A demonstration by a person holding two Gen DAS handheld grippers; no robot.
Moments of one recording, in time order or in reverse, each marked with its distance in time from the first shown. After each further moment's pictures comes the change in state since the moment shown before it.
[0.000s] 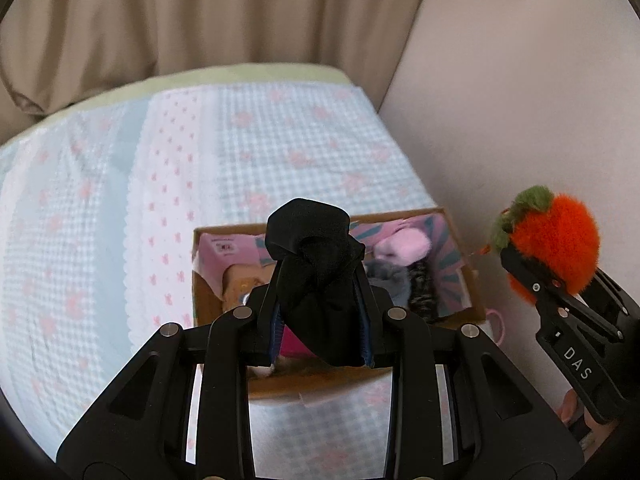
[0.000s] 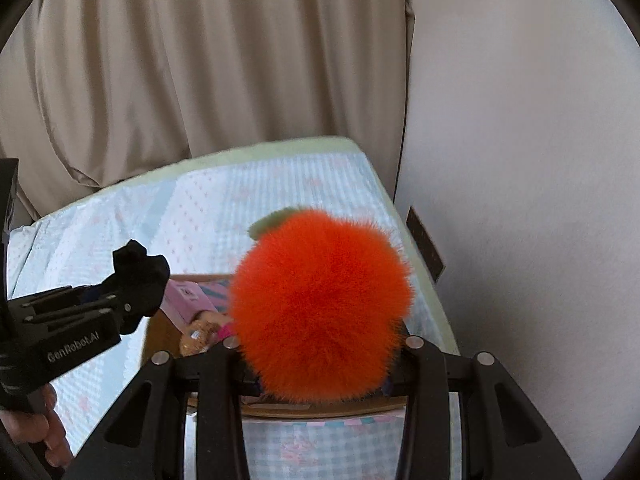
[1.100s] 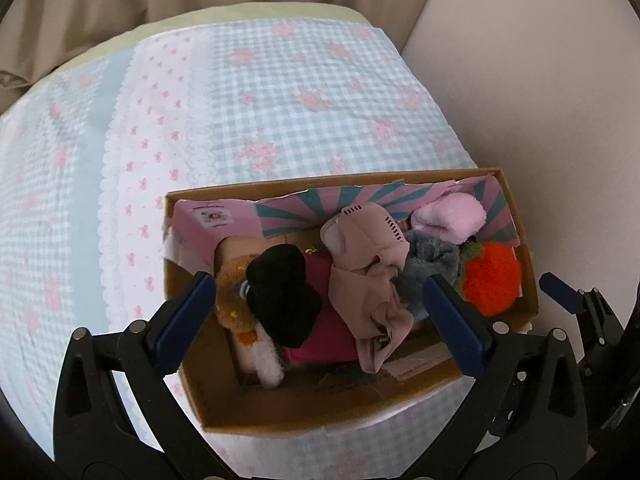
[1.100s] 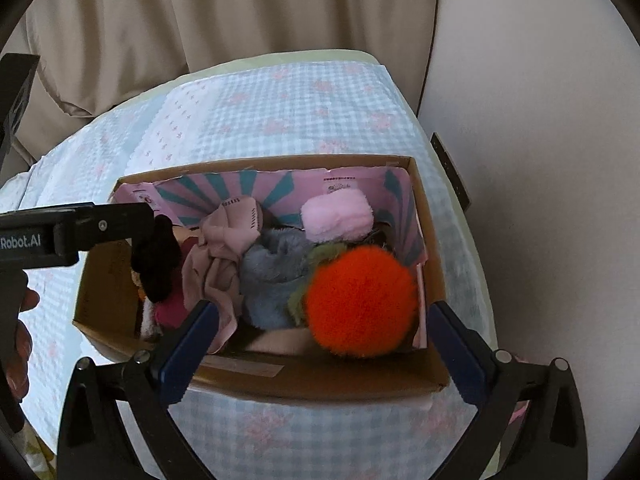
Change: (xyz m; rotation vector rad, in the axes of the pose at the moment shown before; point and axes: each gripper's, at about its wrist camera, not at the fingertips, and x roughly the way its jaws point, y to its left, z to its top) left arm 0.073 0.014 -0.004 -0.008 0.173 0.016; right arm 0.079 -0.019 -0.058 -0.061 0.236 0.037
